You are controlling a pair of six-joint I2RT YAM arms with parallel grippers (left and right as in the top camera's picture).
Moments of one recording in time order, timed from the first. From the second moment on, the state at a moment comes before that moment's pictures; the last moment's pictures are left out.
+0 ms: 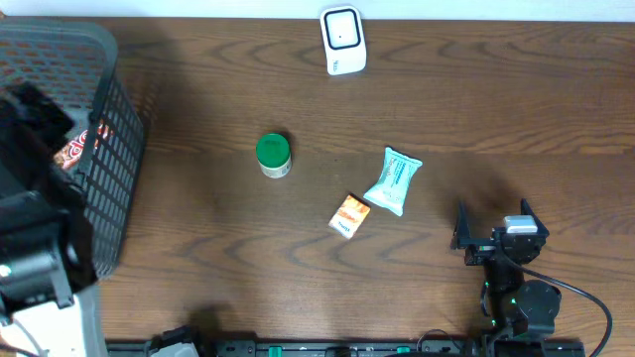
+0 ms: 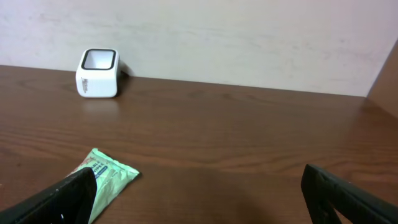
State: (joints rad) left arm 0.29 1.06 1.42 -0.71 -0.54 -0.22; right arm -0.04 0.01 0.01 -0.07 -0.06 -0.07
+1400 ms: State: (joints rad) left arm 0.56 1.89 1.42 -0.61 -0.32 -0.91; right arm -0.04 0.01 0.01 -0.07 -0.06 -0.07
